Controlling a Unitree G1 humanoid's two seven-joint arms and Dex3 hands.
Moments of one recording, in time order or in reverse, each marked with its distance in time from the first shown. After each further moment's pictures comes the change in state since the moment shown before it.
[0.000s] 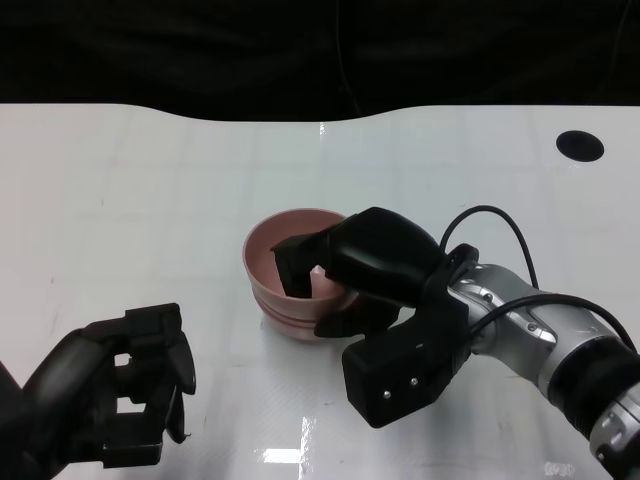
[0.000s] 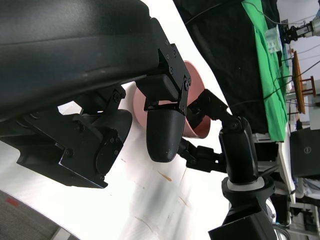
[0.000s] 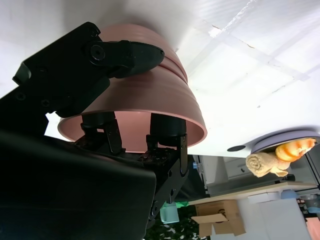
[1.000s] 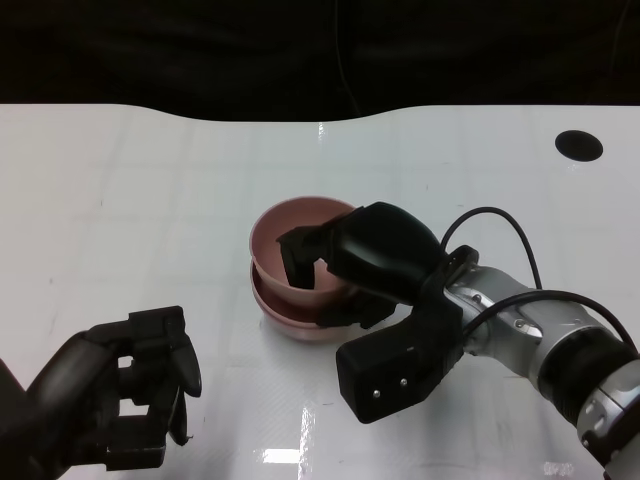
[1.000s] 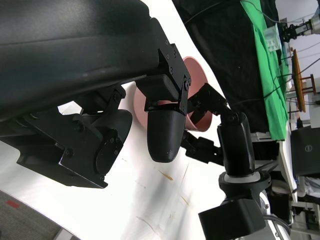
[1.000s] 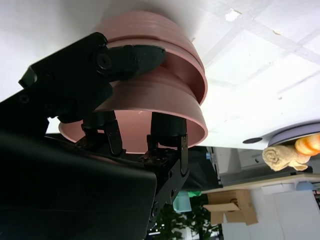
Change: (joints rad) left arm 0.006 -0.007 -0.006 0.003 0.019 -0.019 0.002; right arm -0.063 0.035 0.054 0.165 -0.048 0.010 -0.185
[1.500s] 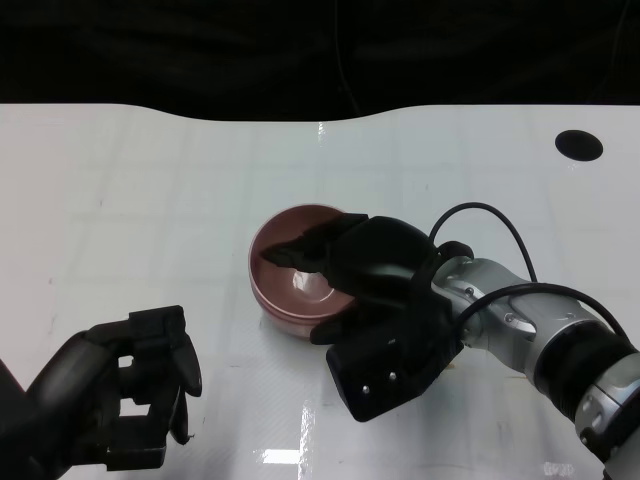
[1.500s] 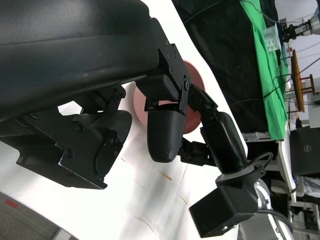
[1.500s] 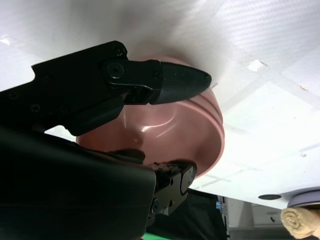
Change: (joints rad) left arm 0.000 -0.002 0.000 0.000 -0.002 -0.002 0.000; right arm -0.013 -0.006 0.047 -0.033 -0.019 0.110 0.218
